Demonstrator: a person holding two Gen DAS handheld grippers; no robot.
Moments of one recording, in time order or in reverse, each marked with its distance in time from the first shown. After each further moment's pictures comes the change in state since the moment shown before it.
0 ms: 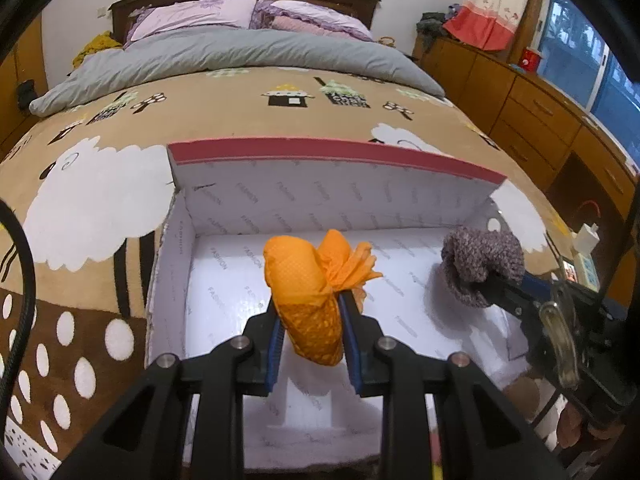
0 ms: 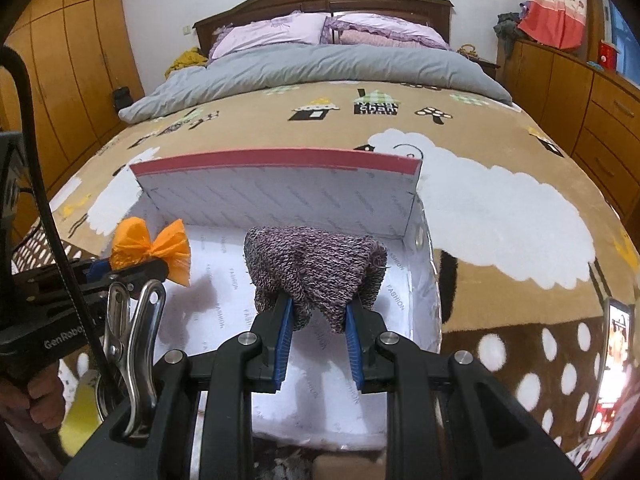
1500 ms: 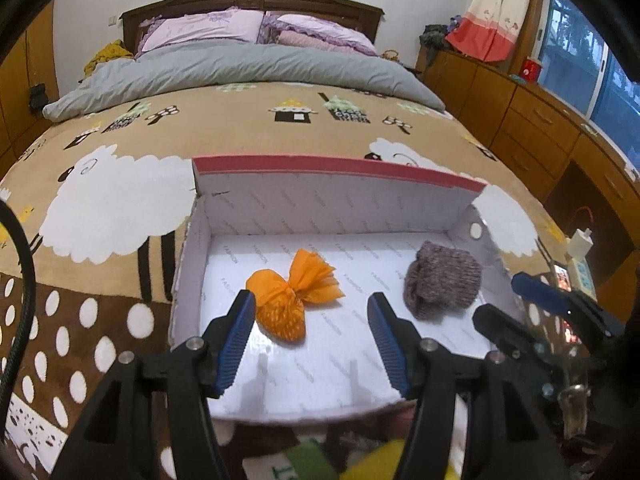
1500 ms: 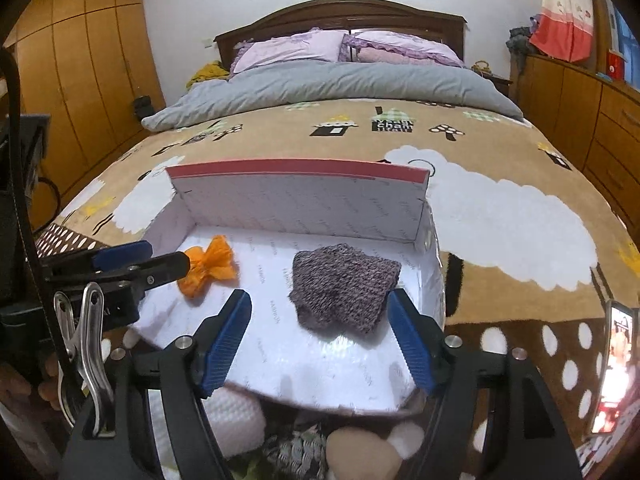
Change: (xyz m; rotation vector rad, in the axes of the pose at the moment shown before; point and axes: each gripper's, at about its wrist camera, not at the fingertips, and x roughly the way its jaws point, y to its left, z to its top) left arm -0.044 -0.008 -0.013 -0.007 -0.056 0.016; right arm -0.031 0.009 -0.014 -0.028 -0.069 0.064
